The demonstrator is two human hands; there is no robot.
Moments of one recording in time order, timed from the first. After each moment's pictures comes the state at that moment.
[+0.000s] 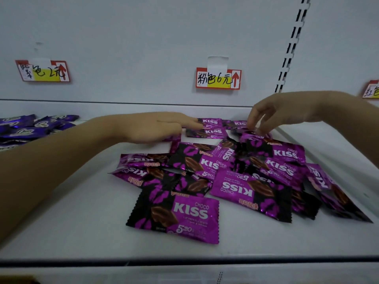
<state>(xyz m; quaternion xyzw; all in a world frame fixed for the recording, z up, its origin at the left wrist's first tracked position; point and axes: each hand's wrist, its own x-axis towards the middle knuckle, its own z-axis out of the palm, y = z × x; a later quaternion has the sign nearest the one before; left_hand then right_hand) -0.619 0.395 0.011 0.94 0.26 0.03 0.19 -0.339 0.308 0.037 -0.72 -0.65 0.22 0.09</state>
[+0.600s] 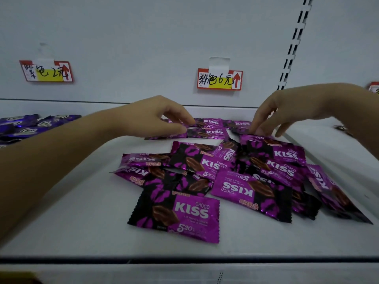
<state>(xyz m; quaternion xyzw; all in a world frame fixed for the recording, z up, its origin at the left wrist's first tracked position) -0.618 0.401 0.010 0.93 0.25 0.15 0.20 -0.345 0.301 0.050 -0.71 -0.66 0.25 0.06</state>
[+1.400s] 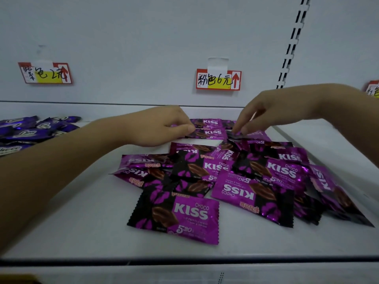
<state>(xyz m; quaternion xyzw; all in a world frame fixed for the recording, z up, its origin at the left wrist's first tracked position) -0.610 0.386 0.008 0.96 0.24 0.07 0.08 -0.379 0.291 0.055 -0.67 -0.71 0.19 0.02</state>
